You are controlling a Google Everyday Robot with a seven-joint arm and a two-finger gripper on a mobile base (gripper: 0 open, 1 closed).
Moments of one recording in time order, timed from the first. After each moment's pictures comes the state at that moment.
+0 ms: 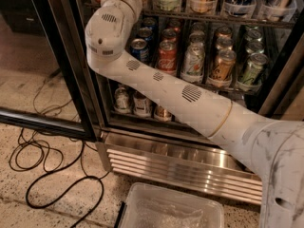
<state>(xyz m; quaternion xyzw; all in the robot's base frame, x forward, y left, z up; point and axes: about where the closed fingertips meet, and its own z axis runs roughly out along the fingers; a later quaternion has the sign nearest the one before) 0.770 0.027 1.088 0.02 0.58 -0.16 0.80</state>
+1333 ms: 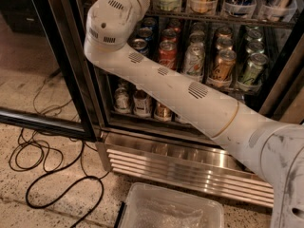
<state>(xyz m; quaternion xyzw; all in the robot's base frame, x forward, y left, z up) 0.760 0.000 1.086 0.06 0.62 -0.14 0.76</state>
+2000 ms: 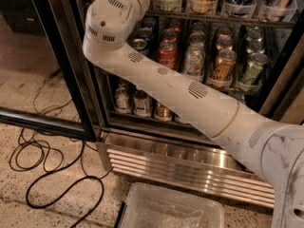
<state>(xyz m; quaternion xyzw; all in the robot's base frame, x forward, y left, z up) 0.757 -0.002 1.087 0.07 0.63 -0.14 0.76</state>
